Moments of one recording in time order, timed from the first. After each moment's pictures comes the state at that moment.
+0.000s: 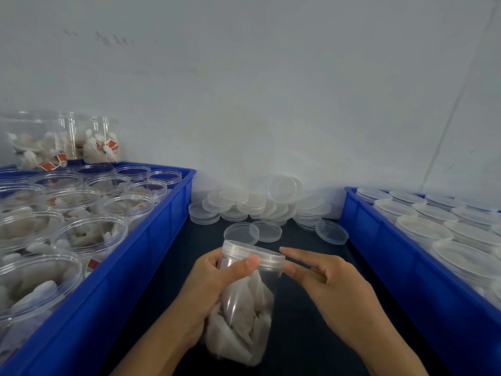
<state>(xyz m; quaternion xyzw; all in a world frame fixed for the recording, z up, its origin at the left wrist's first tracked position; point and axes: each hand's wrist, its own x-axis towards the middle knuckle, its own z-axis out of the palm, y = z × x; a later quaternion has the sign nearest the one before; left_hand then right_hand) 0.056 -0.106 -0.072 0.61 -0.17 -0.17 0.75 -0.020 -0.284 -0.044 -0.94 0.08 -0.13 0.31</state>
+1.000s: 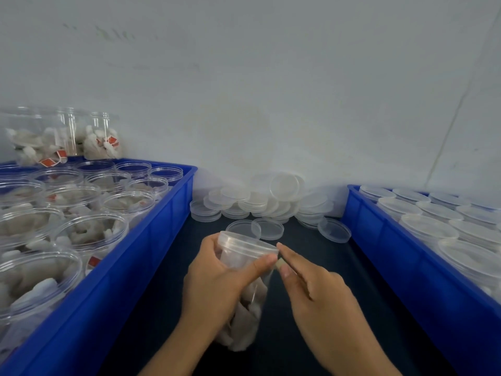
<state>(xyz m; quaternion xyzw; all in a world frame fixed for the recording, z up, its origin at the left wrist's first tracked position) 0.052 -0.120 -0.078 0.76 -0.09 0.05 0.64 -0.026 -0.254 -0.055 -0.94 0.07 -0.17 0.29</state>
